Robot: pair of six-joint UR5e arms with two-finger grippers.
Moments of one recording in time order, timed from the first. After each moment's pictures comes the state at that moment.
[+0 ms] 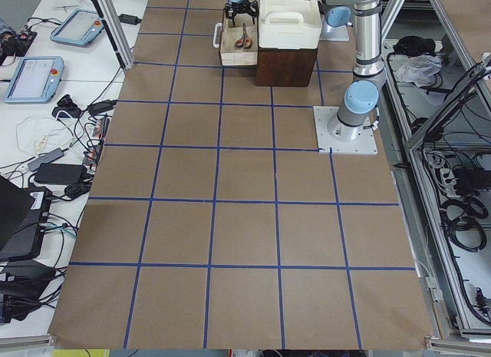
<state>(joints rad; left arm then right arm) -2.08 -1.96 -1.43 -1.42 1.43 1.11 1.61 -1.46 1.38 -1.56 -1.55 0.03</state>
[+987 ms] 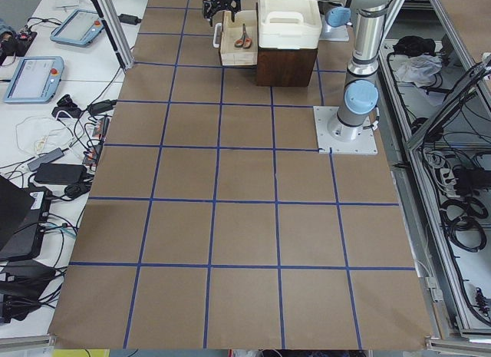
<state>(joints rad) -1.77 -1.75 -1.43 -1.45 1.52 0.82 1.61 -1.46 1.38 -1.55 -1.56 0.03</state>
